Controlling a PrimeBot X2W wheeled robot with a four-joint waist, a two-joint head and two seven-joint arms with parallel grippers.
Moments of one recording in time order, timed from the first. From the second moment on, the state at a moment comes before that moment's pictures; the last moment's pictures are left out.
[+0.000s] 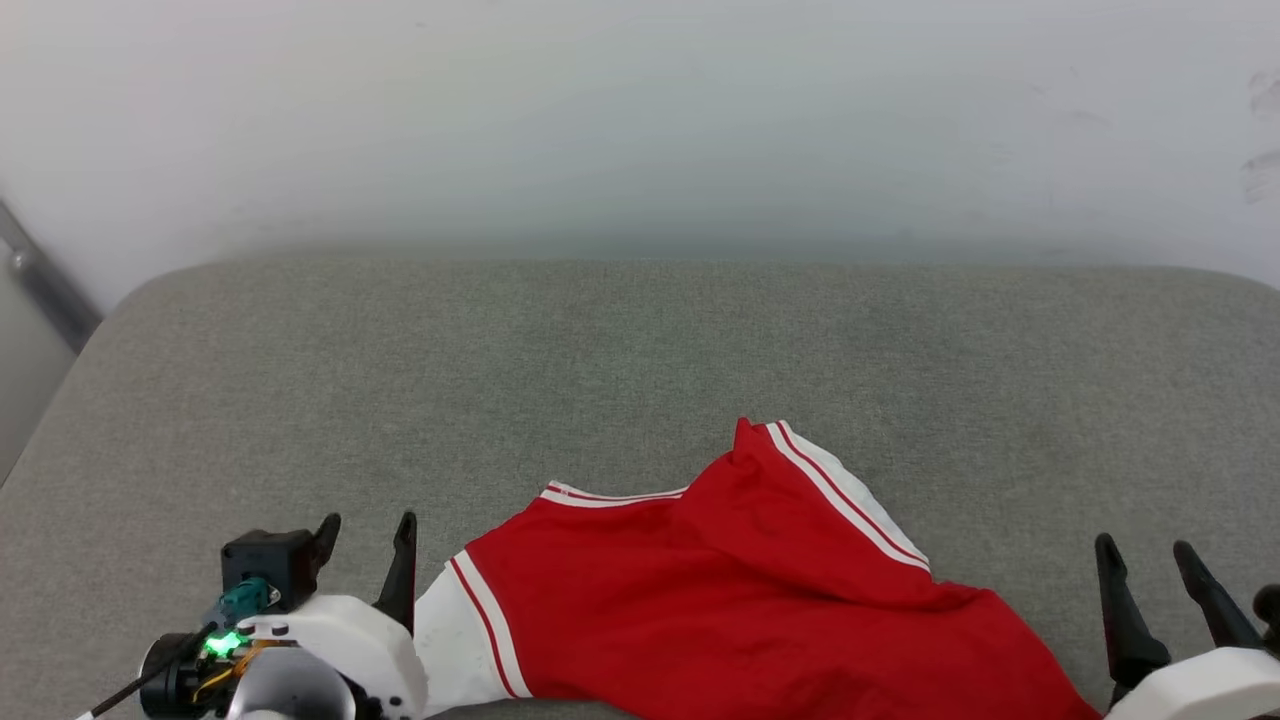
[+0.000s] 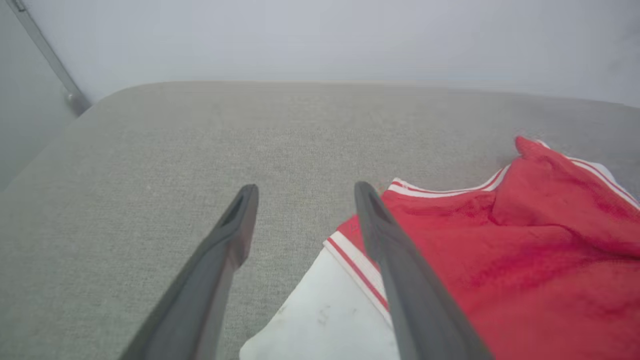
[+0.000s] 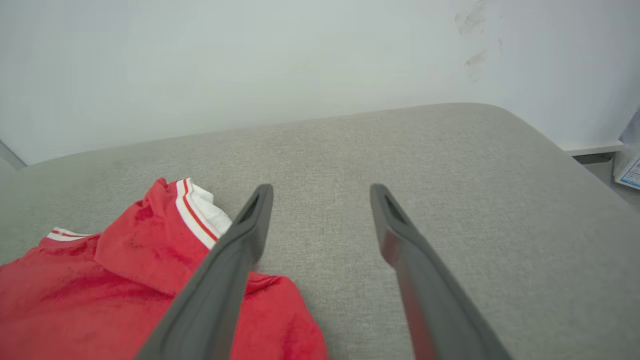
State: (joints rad) left arm -0.05 0.42 -0.34 0.08 -0.52 0.22 0.11; right arm 0.13 -0.05 -0.18 -0.06 0.20 0.13 0.08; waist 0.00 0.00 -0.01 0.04
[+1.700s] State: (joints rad) left arm -0.23 0.30 -0.41 0.12 -0.47 0.18 -0.19; right arm -0.34 -0.34 -0.07 0.20 0.41 0.13 0.70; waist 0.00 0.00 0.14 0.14
